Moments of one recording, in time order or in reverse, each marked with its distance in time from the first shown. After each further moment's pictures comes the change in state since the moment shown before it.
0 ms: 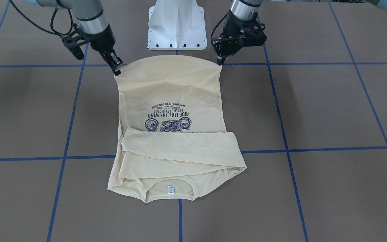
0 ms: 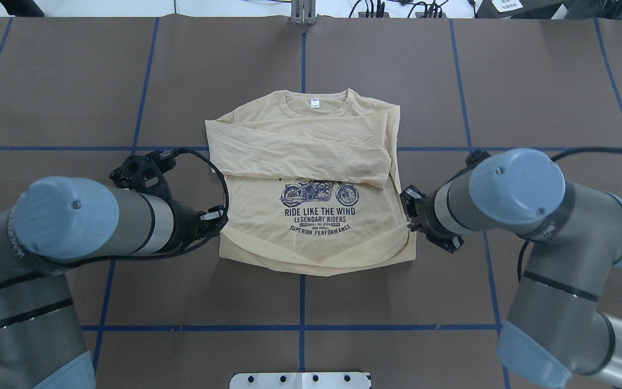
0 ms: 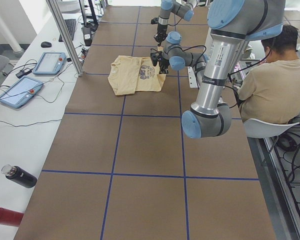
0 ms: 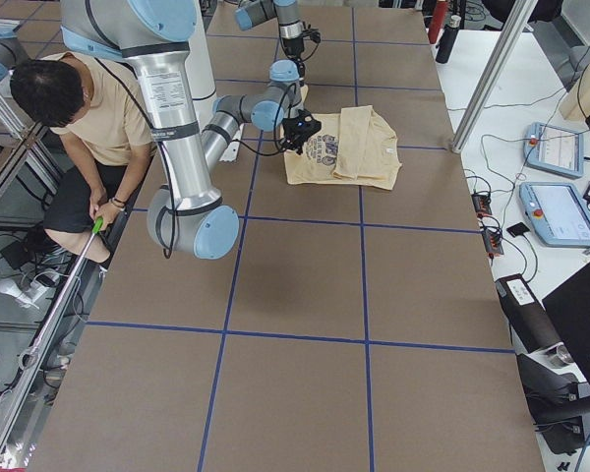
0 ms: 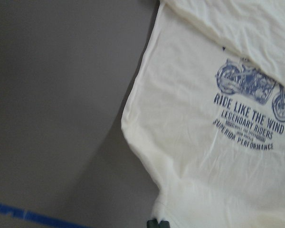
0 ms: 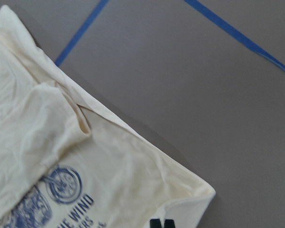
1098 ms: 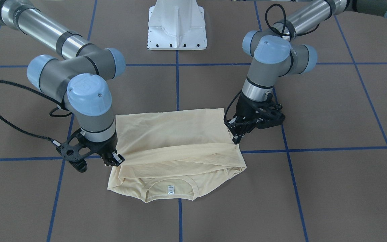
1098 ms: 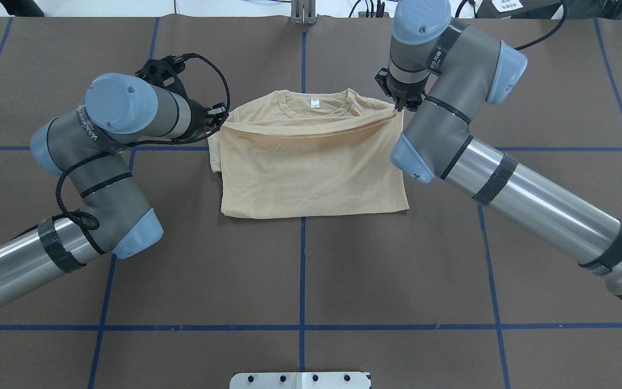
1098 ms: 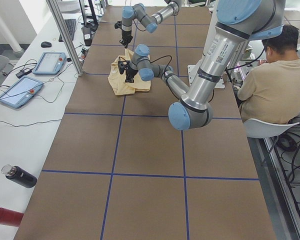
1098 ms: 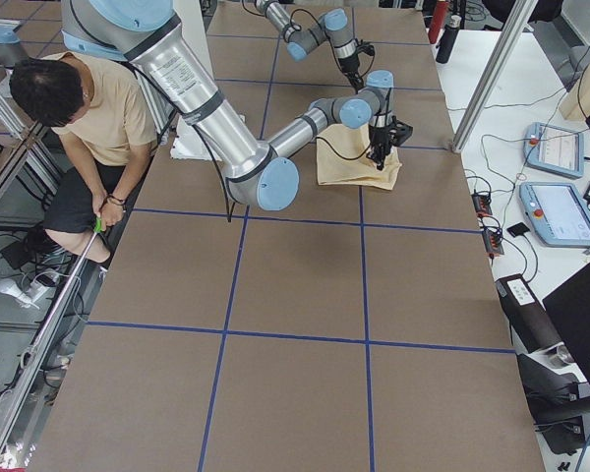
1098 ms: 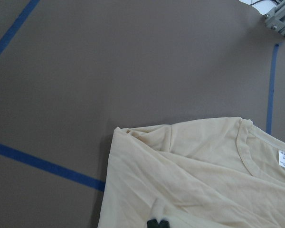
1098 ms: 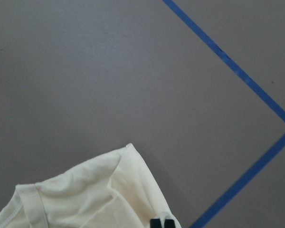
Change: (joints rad) left arm -0.216 -0.194 0.564 -0.386 0.005 0.123; right arm 0.241 0.445 -0.782 0.121 0.017 -0.443
